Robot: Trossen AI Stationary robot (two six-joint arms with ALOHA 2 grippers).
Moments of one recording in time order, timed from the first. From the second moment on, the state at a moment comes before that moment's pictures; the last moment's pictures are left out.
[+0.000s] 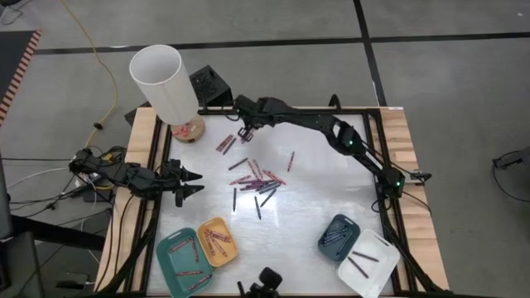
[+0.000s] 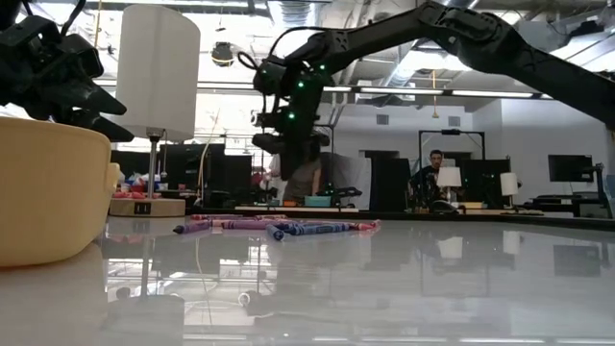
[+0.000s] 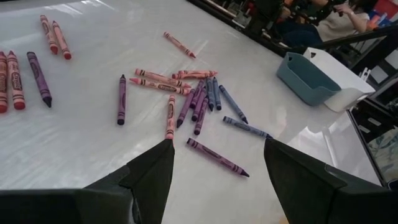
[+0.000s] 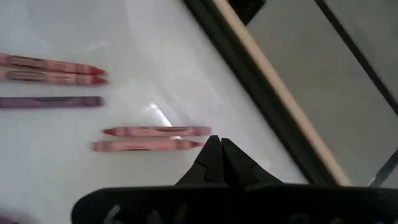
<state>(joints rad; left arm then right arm) -0.34 0.03 0.13 -0.38 -0.48 -0.61 -0.40 2.41 2.36 -0.96 0.32 0.11</state>
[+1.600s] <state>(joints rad) -0.34 0.03 0.13 -0.35 -0.81 -0.74 -0.07 1.92 2.36 -1.23 0.38 0.02</state>
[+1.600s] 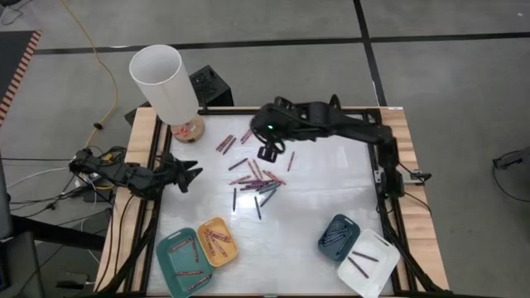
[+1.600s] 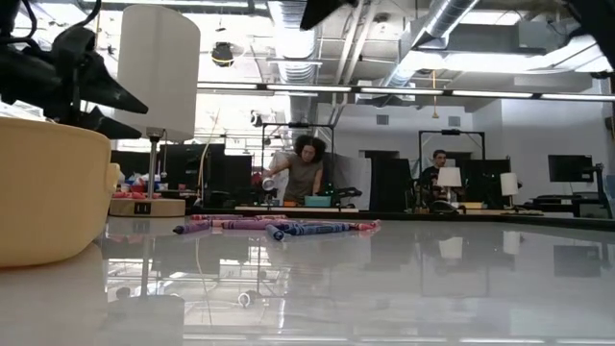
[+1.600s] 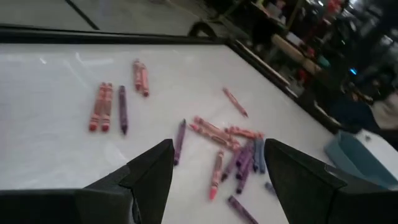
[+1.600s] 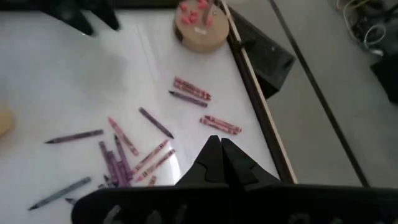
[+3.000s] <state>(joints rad) -0.26 0.16 0.24 -0.12 -0.77 -0.71 0.35 1.79 2.35 -1.57 0.63 0.32</state>
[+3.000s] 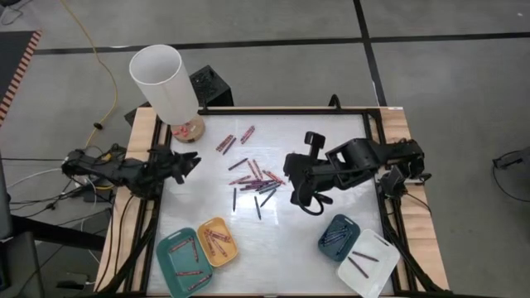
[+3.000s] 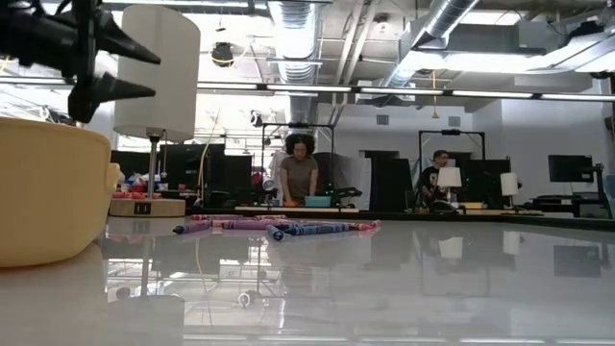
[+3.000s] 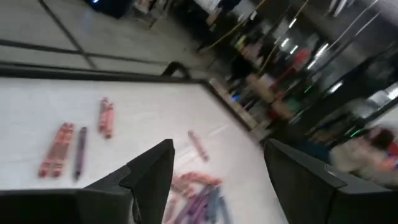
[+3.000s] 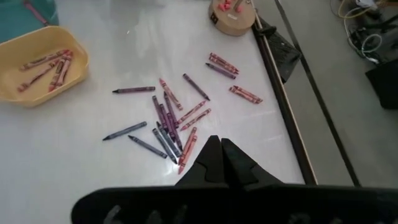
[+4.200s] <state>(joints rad) 0.41 1.48 0.86 -0.42 -0.47 -0.65 0.49 1.81 2.35 -1.57 0.71 0.41</state>
